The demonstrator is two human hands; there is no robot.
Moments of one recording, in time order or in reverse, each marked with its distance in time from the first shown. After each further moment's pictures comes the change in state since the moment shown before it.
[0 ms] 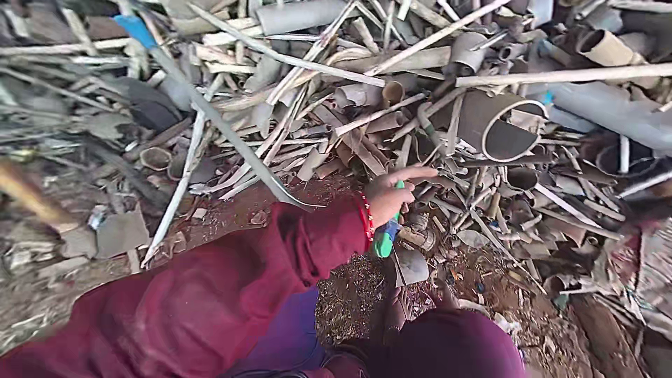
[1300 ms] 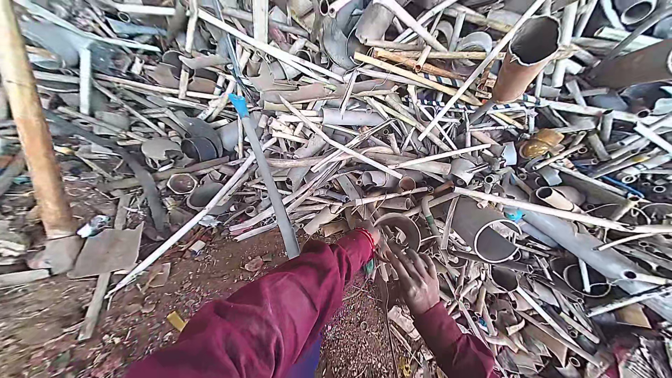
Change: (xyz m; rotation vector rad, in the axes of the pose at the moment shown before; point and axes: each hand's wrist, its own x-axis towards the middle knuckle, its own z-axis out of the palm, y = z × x) left_hand 0.059 0.014 -0.093 0.509 0.232 -0.367; right_hand -0.024 -0.272 -0.040 -0.681 1.200 -1.572
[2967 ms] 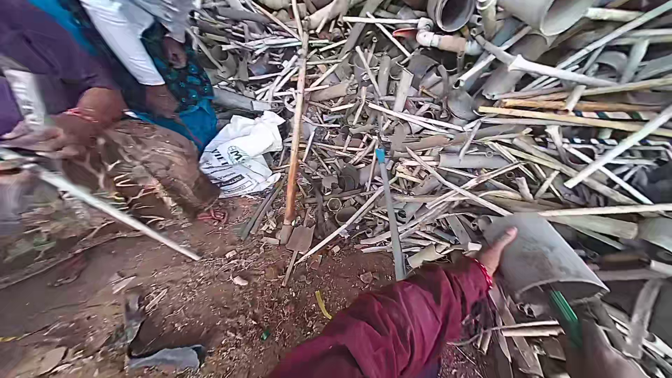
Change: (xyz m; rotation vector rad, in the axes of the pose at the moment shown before) left_hand -0.009 -0.009 -0.008 -1.250 0.021 0.488; right_hand 0.077 -0.021 -0.095 0.387 -0.737 0.750
